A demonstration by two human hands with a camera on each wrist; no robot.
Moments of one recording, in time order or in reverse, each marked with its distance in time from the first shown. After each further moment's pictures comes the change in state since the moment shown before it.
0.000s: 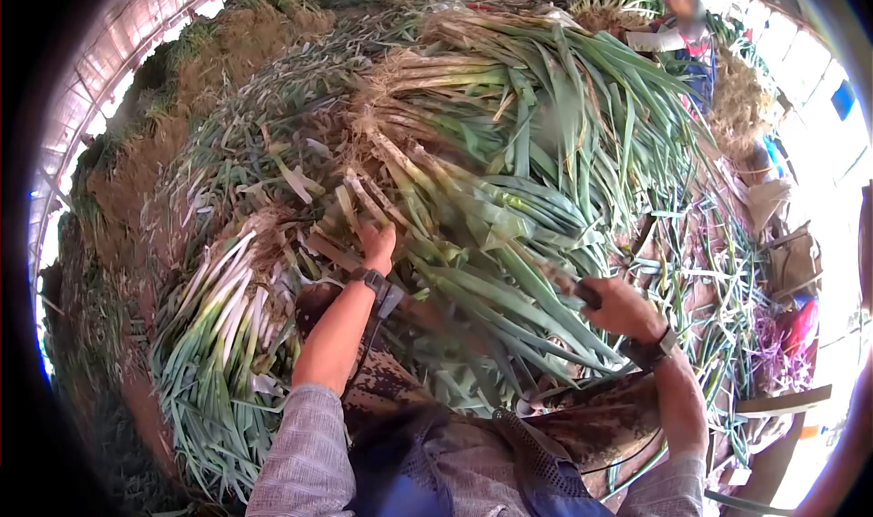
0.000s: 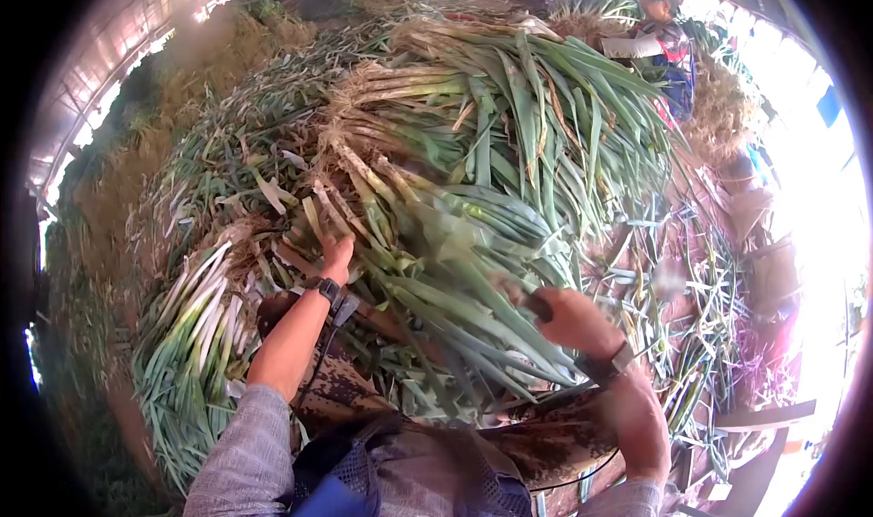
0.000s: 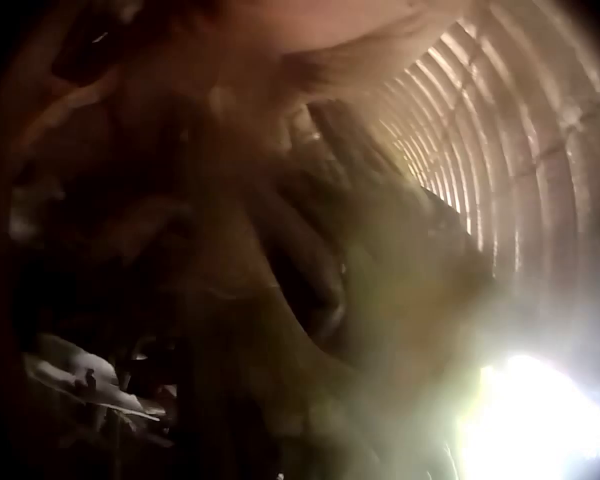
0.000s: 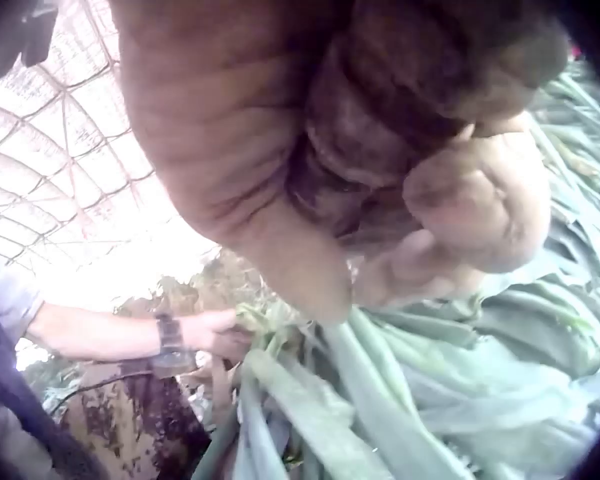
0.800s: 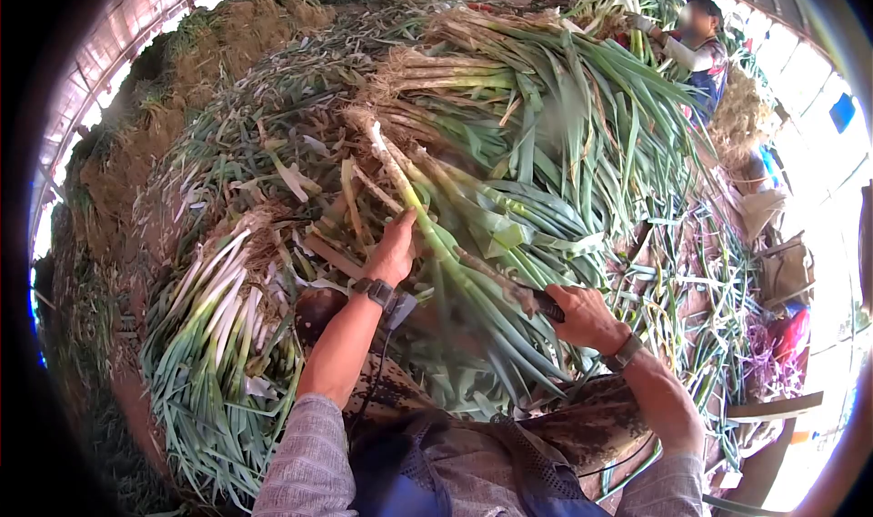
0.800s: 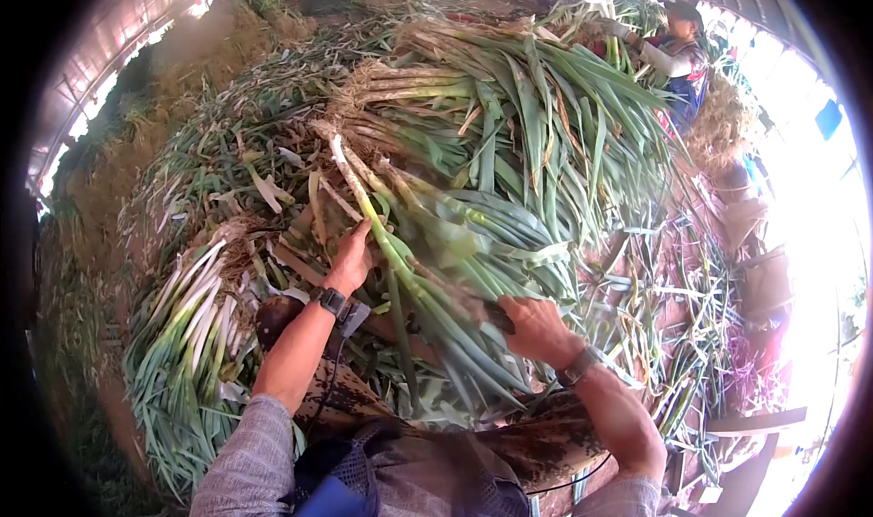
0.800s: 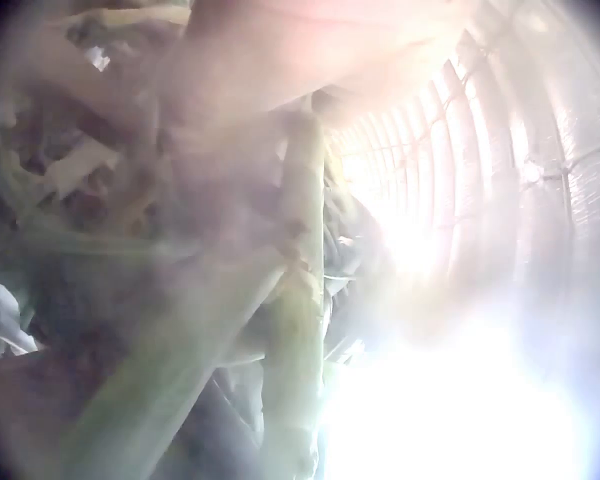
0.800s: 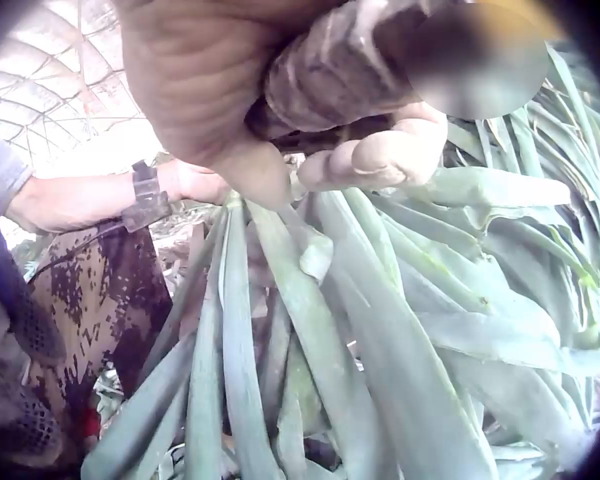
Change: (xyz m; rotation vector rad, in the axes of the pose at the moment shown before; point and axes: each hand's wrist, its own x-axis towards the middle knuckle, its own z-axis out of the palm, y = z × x) left_hand -0.052 0.092 -0.006 -0.743 -0.626 -0.320; right_hand 0.032 -0.023 0.048 -0.162 0.072 -0.241
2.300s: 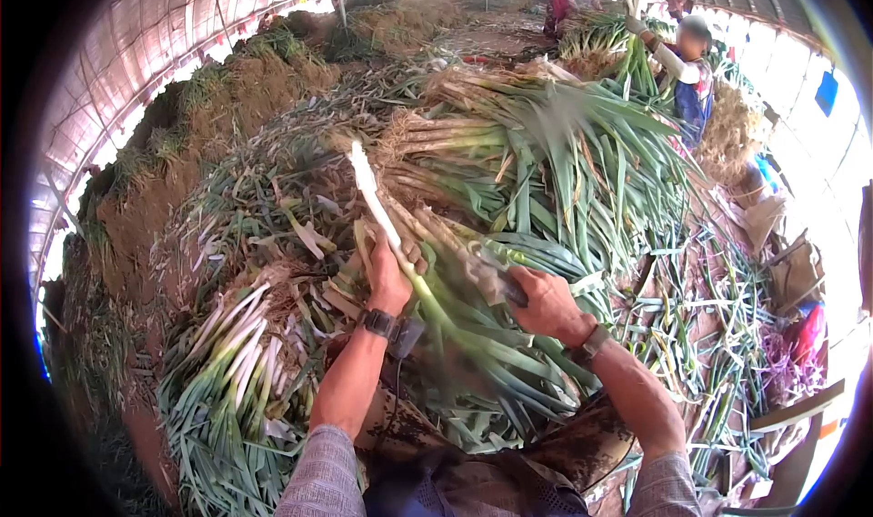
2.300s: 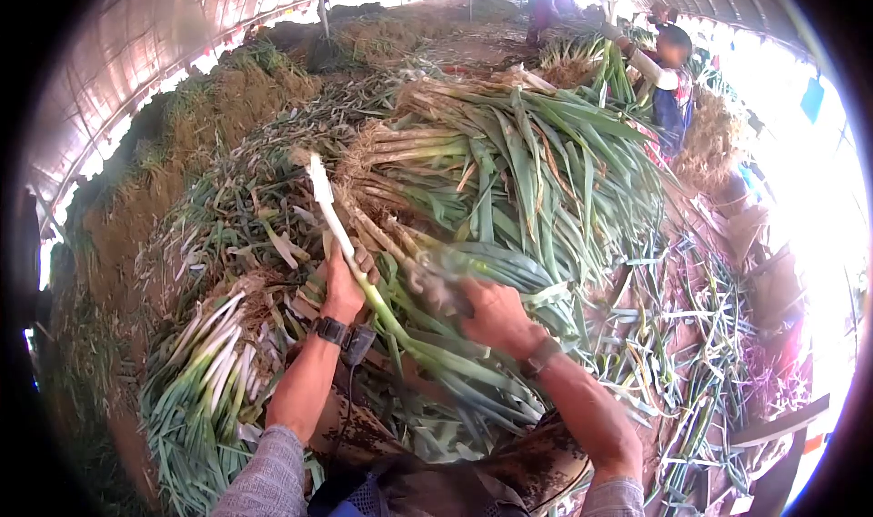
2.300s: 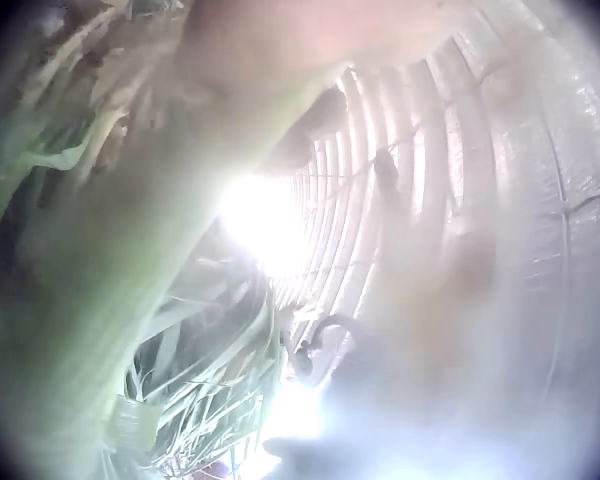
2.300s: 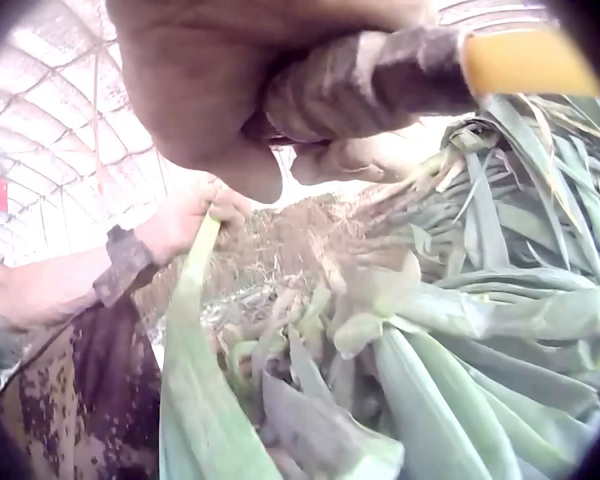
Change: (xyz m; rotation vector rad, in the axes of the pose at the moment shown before) left_hand -0.012 0.075 0.044 -0.359 -0.015 0.229; right_hand 0.083 -0.036 -0.024 0.138 0.293 -0.118
